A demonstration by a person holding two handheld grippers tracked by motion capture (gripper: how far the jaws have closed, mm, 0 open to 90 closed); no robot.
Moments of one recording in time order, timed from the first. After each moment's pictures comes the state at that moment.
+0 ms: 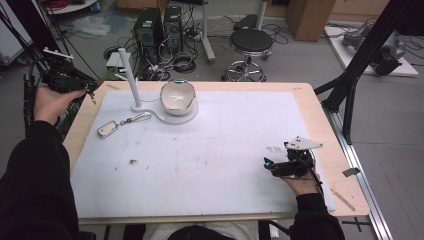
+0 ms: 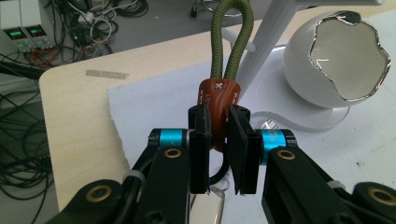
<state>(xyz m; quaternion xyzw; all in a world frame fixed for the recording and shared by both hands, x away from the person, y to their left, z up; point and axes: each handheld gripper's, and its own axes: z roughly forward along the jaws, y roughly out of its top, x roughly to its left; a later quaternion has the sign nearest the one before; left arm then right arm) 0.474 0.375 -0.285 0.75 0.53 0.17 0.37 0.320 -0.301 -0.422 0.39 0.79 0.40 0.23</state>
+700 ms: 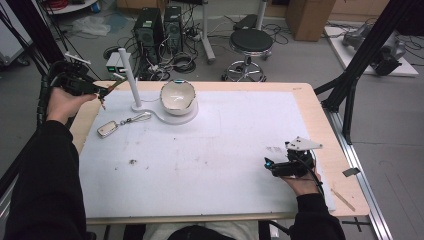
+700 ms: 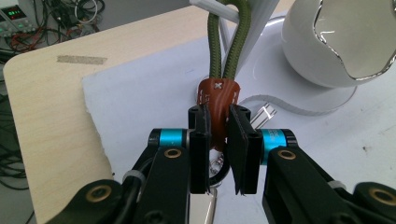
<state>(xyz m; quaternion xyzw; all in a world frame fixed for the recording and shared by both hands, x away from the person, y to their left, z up) 0.488 0.350 -0.302 0.78 0.52 0.15 0.33 0.318 -0.301 -0.422 0.39 0.80 0.39 0.24</state>
